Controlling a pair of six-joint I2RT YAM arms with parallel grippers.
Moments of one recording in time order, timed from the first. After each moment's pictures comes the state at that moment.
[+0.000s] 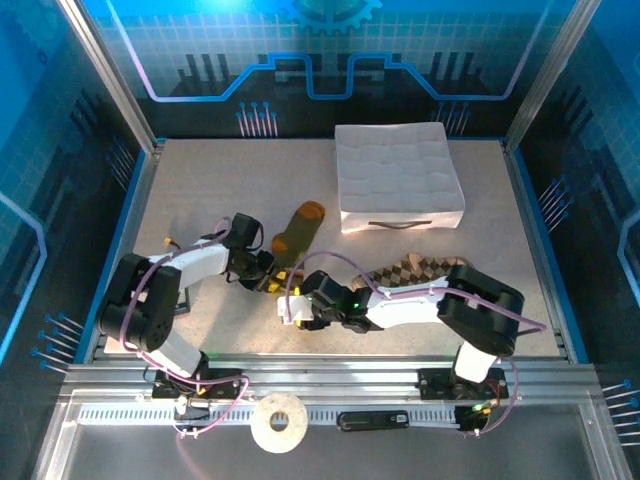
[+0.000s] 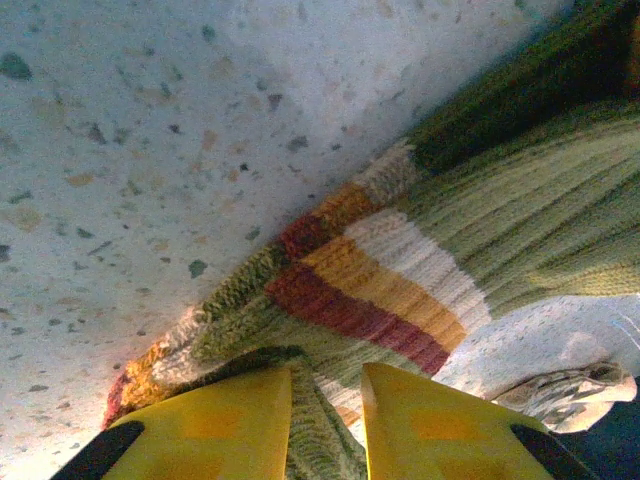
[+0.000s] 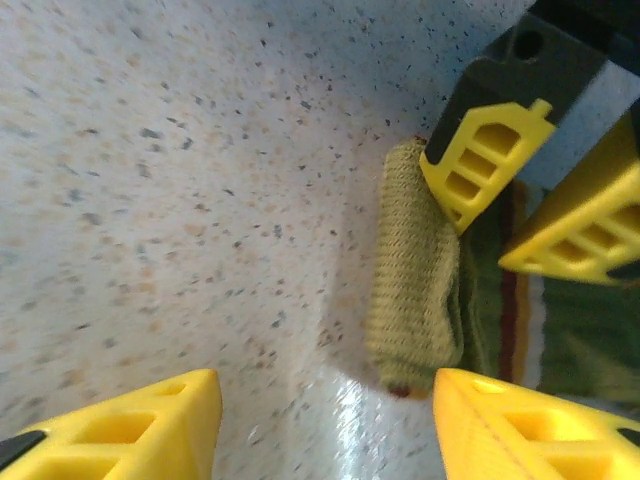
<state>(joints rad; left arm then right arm) -0.28 1.58 0.77 -0.45 0.46 -1.26 1.13 1.73 0.82 0.12 0.12 -0.66</state>
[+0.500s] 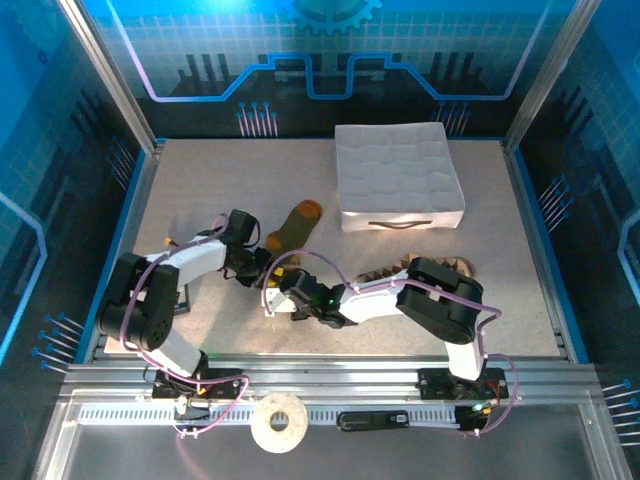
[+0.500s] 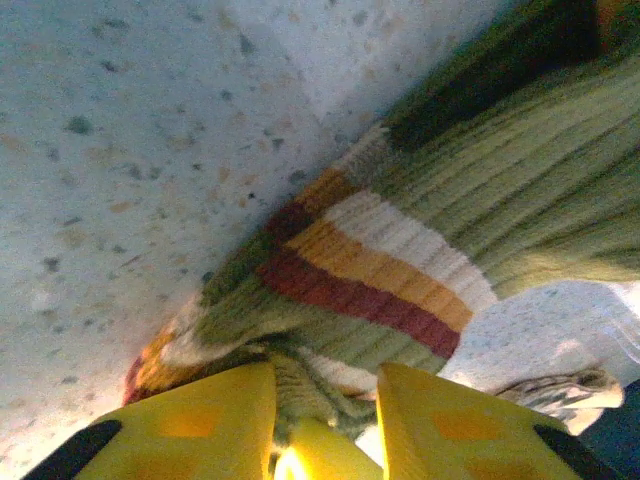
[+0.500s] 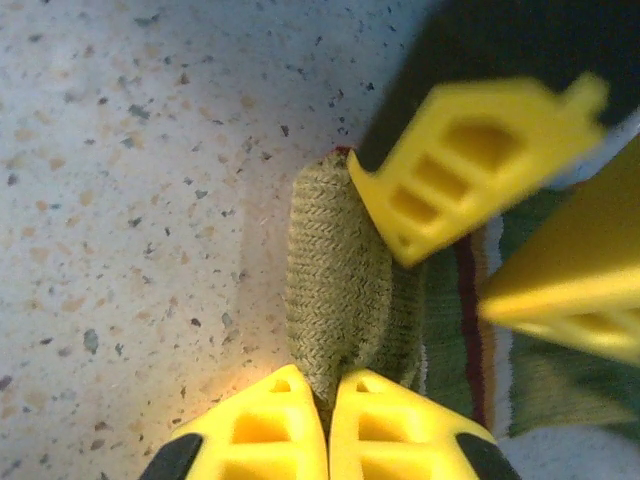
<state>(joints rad) -0.24 1.56 0.80 -0.51 0.45 -1.24 1.12 1.93 0.98 0.14 0.26 -0.64</state>
